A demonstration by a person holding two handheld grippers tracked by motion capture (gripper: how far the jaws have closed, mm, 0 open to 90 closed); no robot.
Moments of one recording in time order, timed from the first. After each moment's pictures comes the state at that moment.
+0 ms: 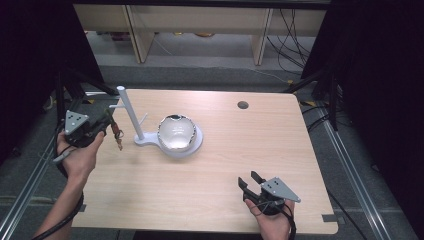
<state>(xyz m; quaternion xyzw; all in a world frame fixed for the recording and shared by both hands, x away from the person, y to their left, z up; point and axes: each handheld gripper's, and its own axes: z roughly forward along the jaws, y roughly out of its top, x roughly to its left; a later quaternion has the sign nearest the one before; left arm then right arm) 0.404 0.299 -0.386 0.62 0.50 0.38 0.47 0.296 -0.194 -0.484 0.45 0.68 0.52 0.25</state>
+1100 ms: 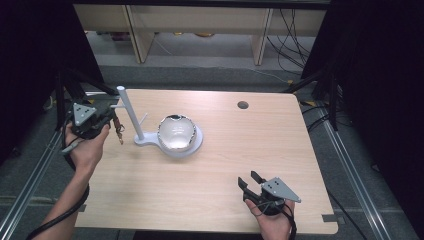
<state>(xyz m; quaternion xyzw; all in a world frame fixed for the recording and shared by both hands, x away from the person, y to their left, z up) 0.426 0.289 -0.385 0.62 0.50 0.40 0.45 0.295 -0.195 -0.483 0.44 0.69 0.52 0.26</state>
